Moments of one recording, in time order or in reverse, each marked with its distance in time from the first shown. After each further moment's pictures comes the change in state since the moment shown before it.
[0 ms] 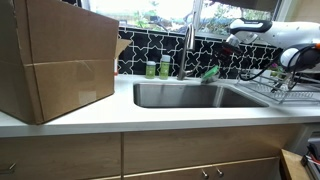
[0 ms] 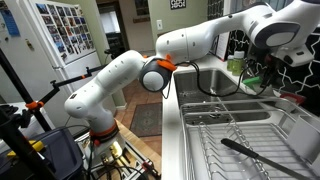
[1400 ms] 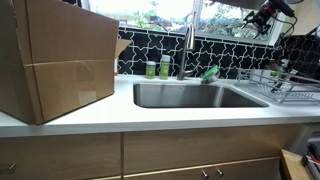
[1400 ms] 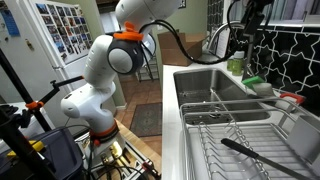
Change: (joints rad) arm -0.262 -0.334 0.151 0.002 0.153 -0.530 -0.171
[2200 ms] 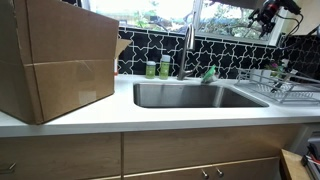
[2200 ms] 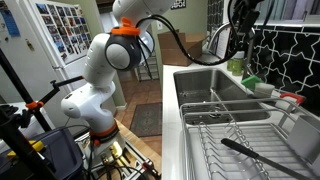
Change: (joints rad) arm 0.024 -0.033 -0.040 0.004 -0.056 -0.098 -0.182
